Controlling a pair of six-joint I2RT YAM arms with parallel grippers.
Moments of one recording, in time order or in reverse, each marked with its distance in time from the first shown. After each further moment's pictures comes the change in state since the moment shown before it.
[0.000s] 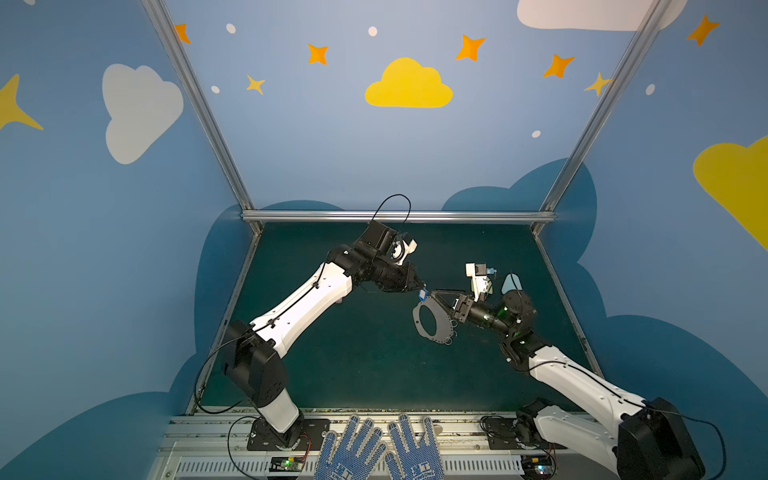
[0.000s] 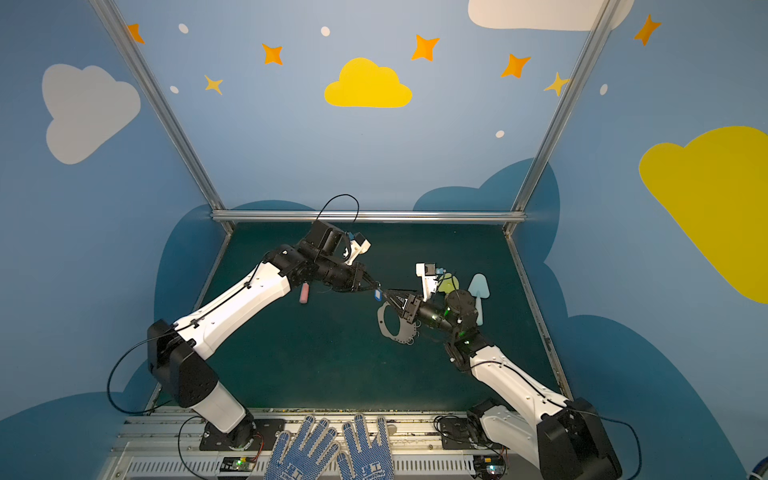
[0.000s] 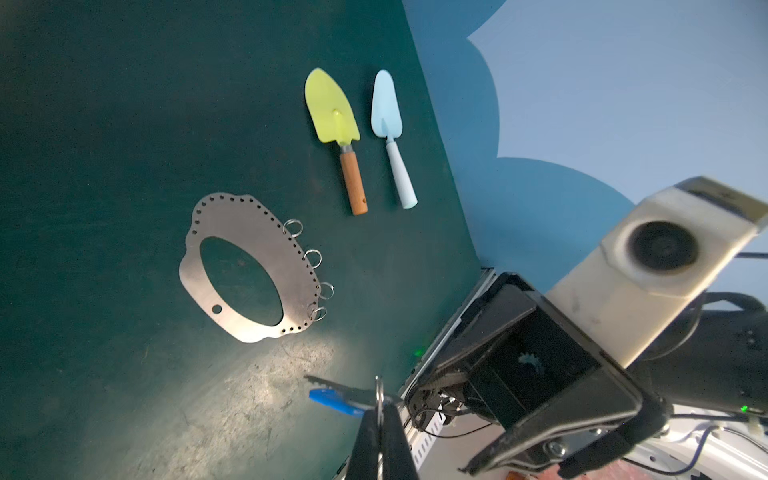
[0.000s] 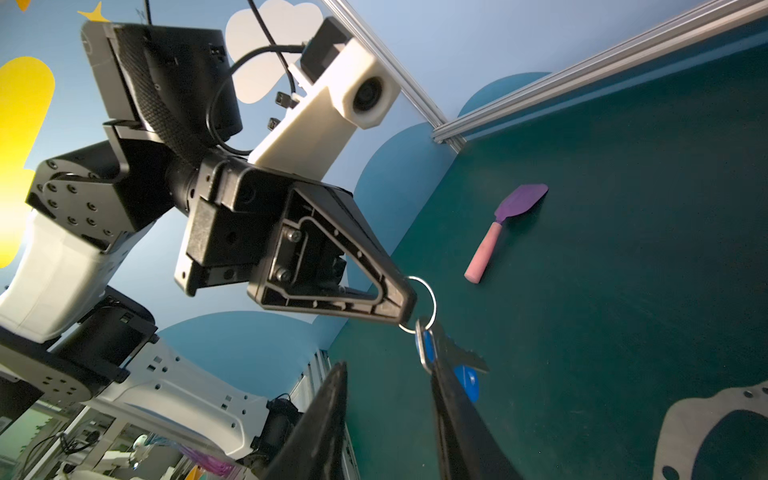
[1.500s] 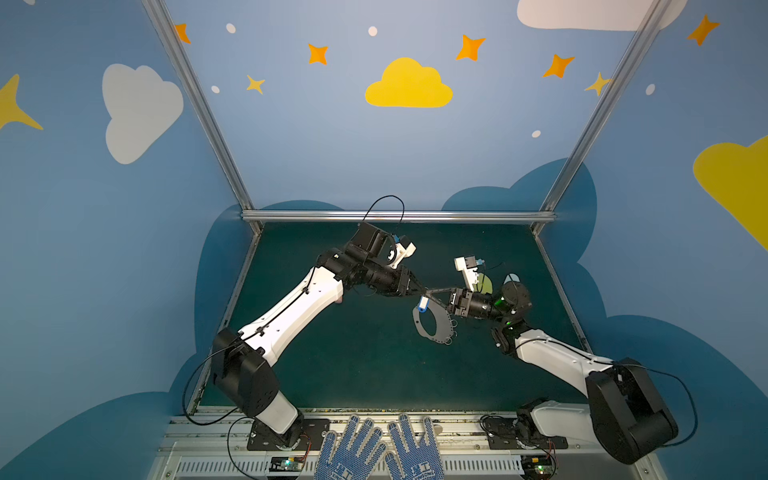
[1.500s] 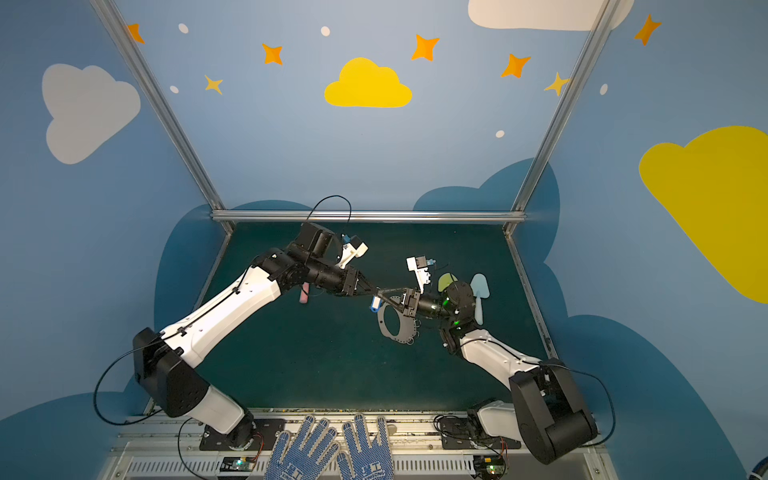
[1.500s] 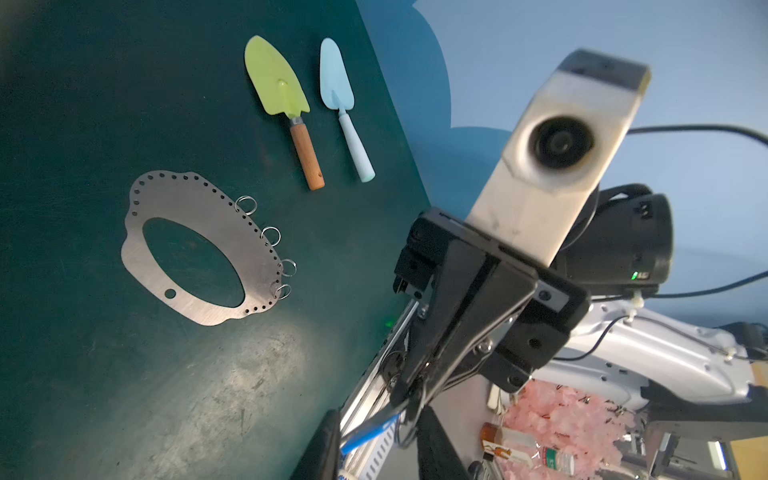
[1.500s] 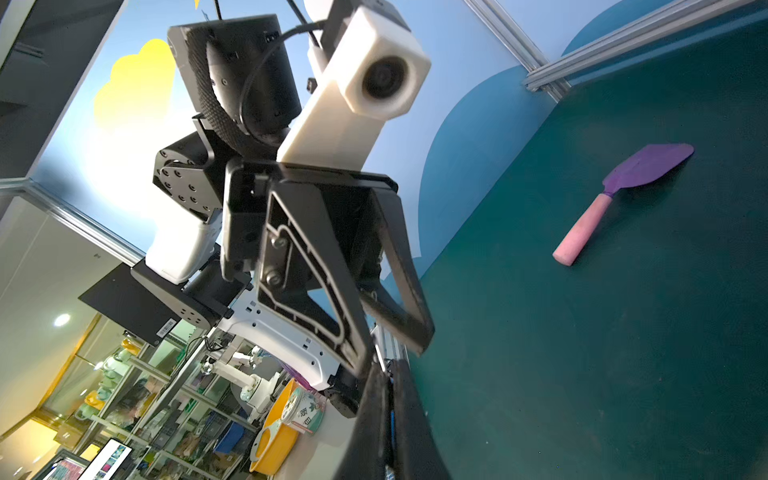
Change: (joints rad) left arm 0.039 -0.092 -0.099 0.065 0.148 0.011; right arm -0.044 0.204 0.048 0.305 -0.327 0.172
